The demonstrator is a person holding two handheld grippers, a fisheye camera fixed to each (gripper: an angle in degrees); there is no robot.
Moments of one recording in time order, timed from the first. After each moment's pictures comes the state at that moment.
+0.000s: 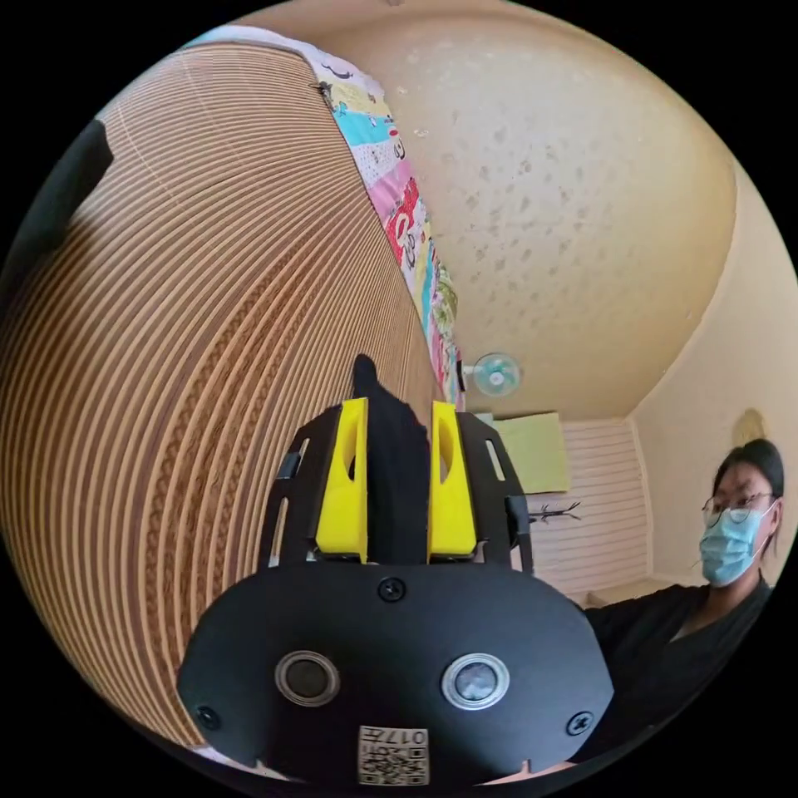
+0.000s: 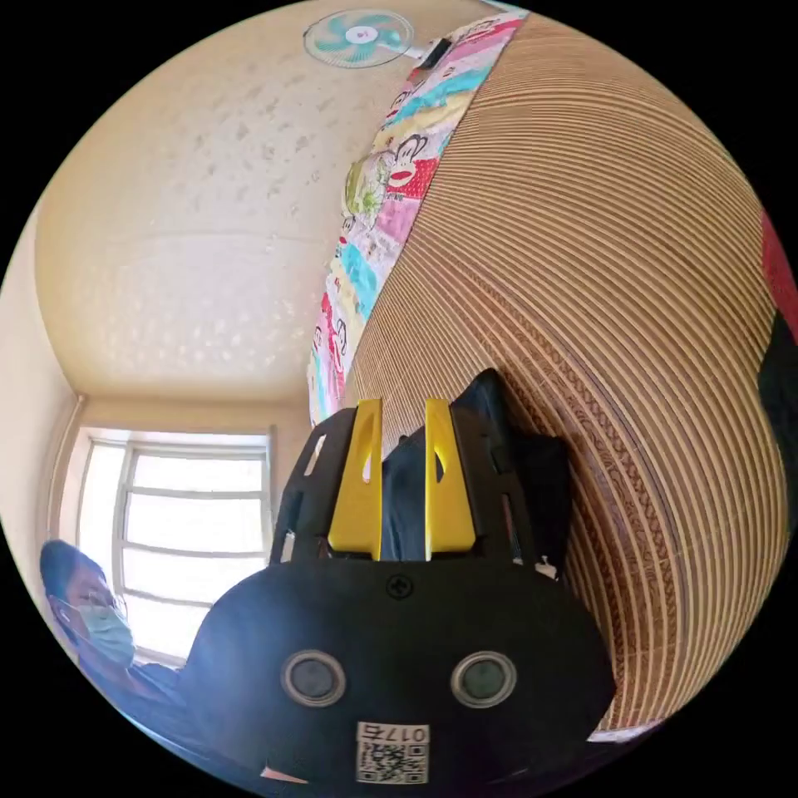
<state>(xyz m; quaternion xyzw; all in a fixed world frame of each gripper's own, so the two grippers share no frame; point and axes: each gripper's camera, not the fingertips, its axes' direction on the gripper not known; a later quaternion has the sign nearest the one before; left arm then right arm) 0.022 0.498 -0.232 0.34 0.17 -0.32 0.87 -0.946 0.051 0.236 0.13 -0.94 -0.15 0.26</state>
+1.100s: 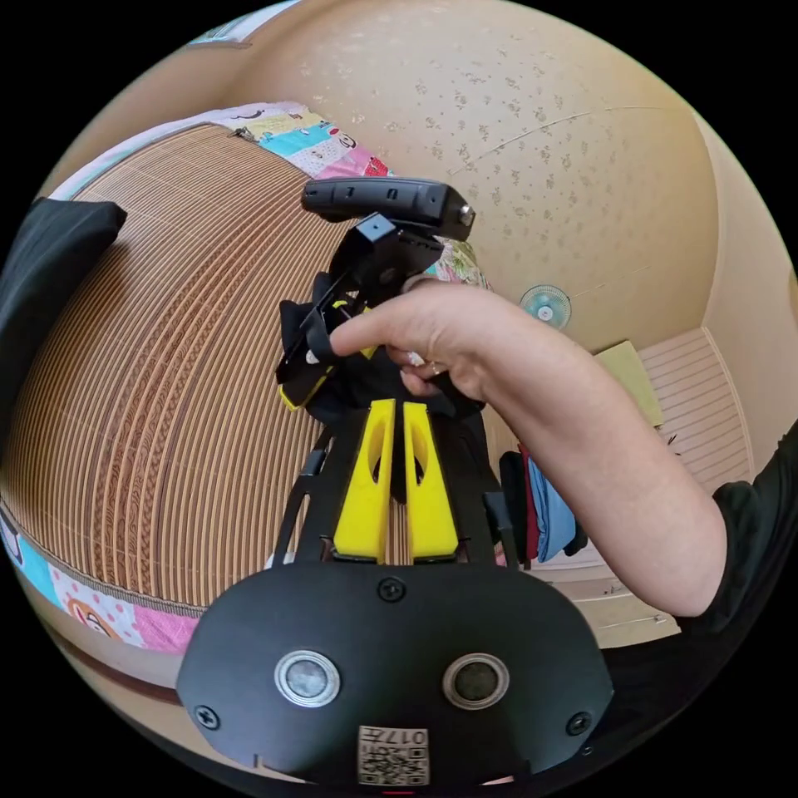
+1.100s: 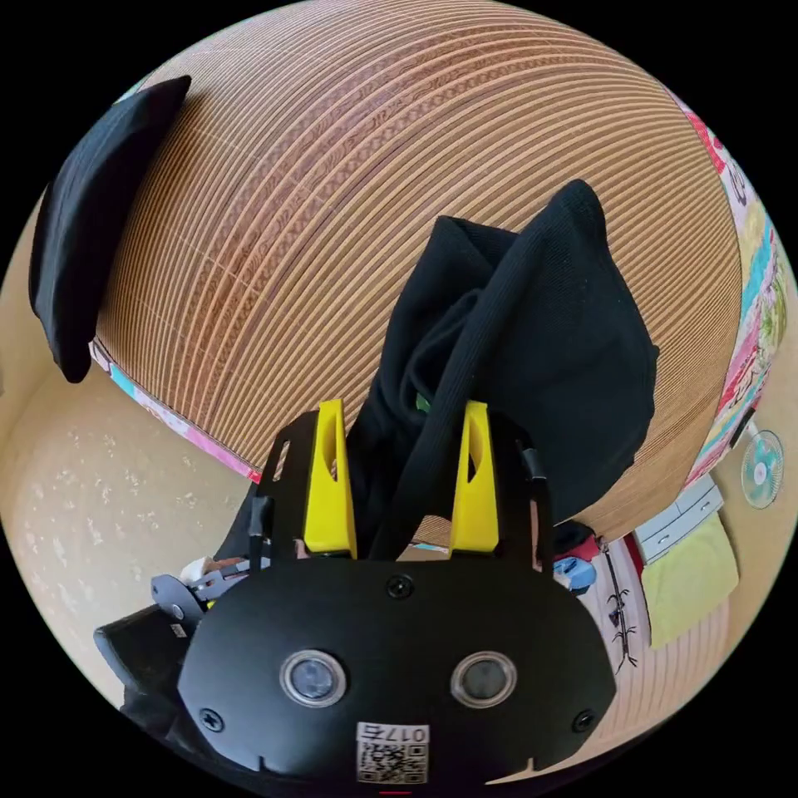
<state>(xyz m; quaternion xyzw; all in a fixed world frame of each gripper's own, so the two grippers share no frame) 0.214 0.548 -0.064 0.32 -0.01 -0.28 0.91 -1.186 0.546 -0.174 0.37 -0.27 -0.61 0.65</state>
